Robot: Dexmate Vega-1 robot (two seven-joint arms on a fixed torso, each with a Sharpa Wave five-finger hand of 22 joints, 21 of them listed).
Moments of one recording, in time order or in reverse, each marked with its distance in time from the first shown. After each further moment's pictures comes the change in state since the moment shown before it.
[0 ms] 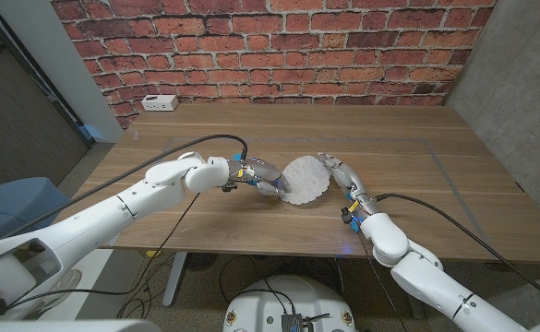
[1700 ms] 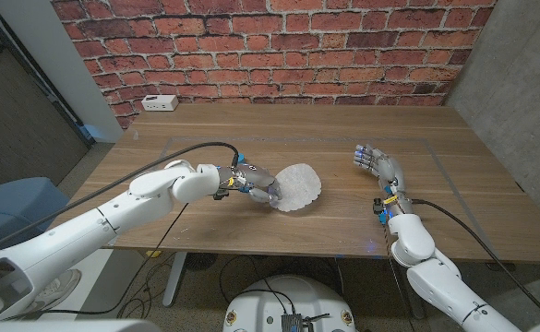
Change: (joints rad) left arm 0.121 0.072 -0.087 -0.111 0.006 0.073 0.000; left_hand -0.001 -0.009 -0.016 -0.016 0.000 0.058 0.069 0.012 0.000 0.059 0.070 0.054 0.011 -0.001 0.007 0.005 -0.003 -0.013 -0.005 0.000 0.000; right arm -0.093 0.052 0.203 0.077 0.098 0.174 -0.087; right_hand 0.088 0.006 0.063 -0.118 -0.005 0.482 0.024 0.079 0.000 0.480 0.060 0.125 0.012 0.481 0.004 0.141 0.046 0.311 0.053 0.123 0.016
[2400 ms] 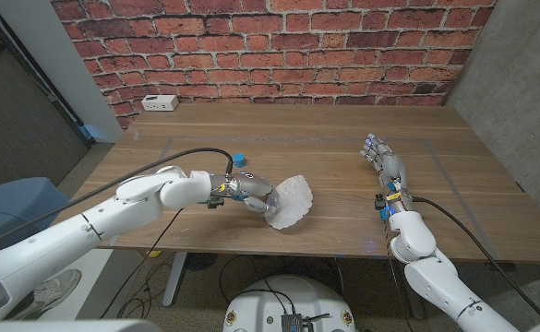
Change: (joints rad) left arm 0.067 0.061 -0.050 -0.059 -0.114 -0.103 0.007; left_hand 0.016 0.005 0.005 -0.020 0.005 0.044 0.015 0.027 0.000 0.047 -0.001 0.031 -0.001 0.018 0.000 0.011 -0.002 0.005 0.005 0.005 0.002; right arm 0.032 0.046 0.012 0.072 0.103 0.118 0.069; right_hand -0.012 -0.025 -0.019 -0.004 0.008 -0.363 -0.064 -0.045 0.004 -0.340 -0.038 -0.052 0.016 -0.325 0.012 -0.104 0.027 -0.243 -0.006 -0.075 -0.009
